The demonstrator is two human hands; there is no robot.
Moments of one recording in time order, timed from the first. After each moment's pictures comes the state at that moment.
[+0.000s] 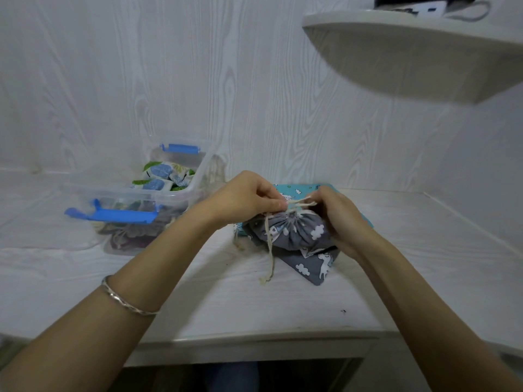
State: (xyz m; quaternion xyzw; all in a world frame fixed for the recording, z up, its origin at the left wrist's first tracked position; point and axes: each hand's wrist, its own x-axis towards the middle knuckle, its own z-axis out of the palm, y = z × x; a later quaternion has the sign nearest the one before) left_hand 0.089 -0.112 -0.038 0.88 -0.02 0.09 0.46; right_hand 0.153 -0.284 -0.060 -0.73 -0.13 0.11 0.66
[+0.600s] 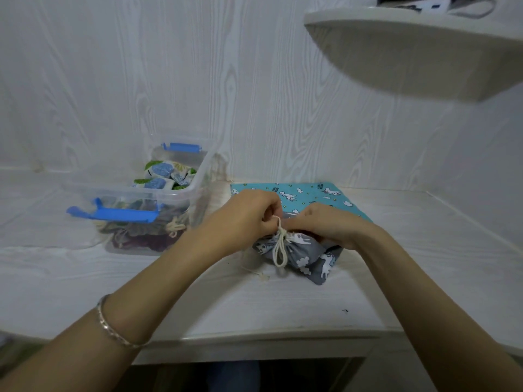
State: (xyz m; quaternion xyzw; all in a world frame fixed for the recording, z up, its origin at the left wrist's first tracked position) left_hand 0.071 -0.121 -0.056 0.96 -0.07 0.16 0.22; right_hand 0.153 -0.280 -0.051 -0.88 -0.23 0.24 0.34
